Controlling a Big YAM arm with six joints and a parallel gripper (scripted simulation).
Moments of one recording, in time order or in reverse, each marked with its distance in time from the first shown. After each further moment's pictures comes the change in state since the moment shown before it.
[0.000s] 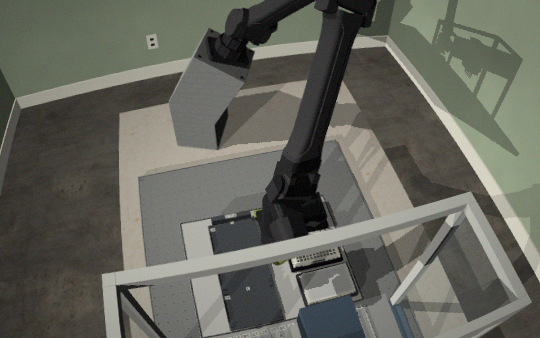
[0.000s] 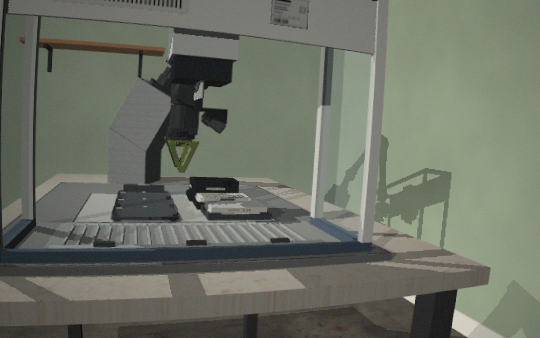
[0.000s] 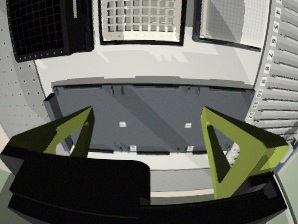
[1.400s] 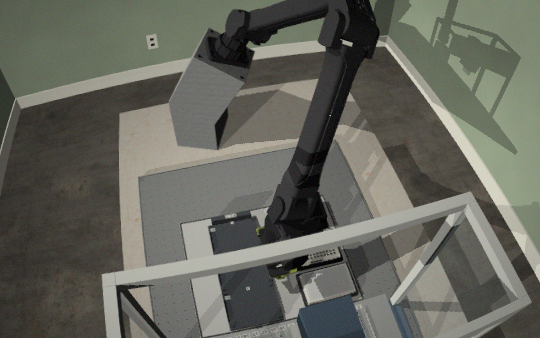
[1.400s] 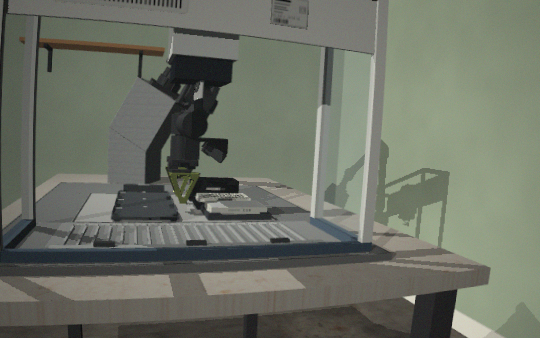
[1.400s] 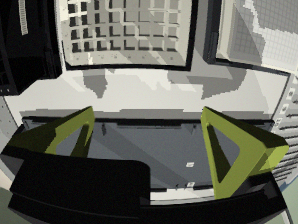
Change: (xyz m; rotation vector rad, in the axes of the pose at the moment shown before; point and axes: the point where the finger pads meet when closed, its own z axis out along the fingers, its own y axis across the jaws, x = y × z) arm -0.005 -0.009 0.072 0.018 -0.002 -0.009
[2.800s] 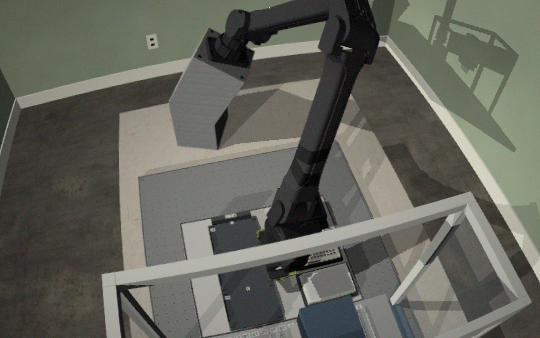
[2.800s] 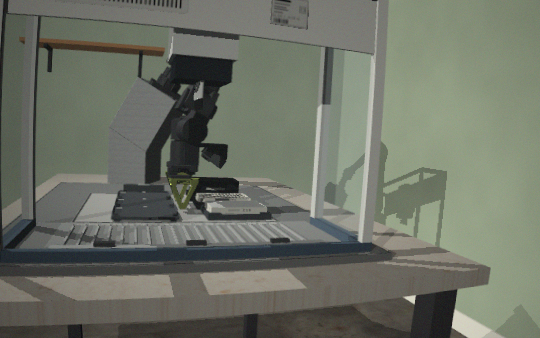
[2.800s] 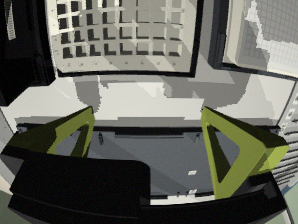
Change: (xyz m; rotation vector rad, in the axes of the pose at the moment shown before) arm 0.000 0.000 0.013 0.000 0.001 0.006
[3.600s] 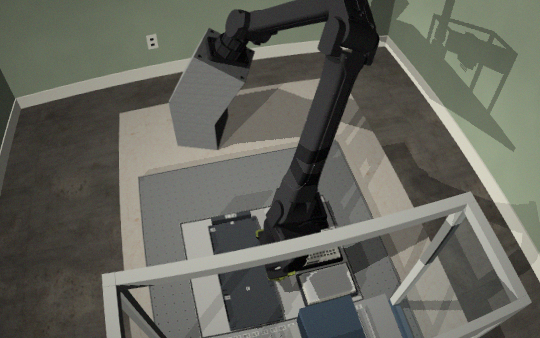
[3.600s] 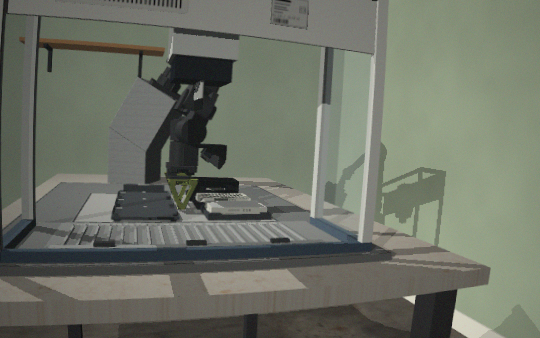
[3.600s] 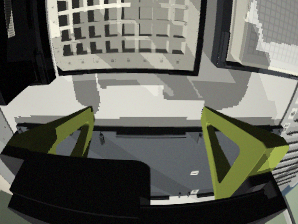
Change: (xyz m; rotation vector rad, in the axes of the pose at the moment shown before) arm 0.002 0.002 0.002 -0.004 0.001 0.002
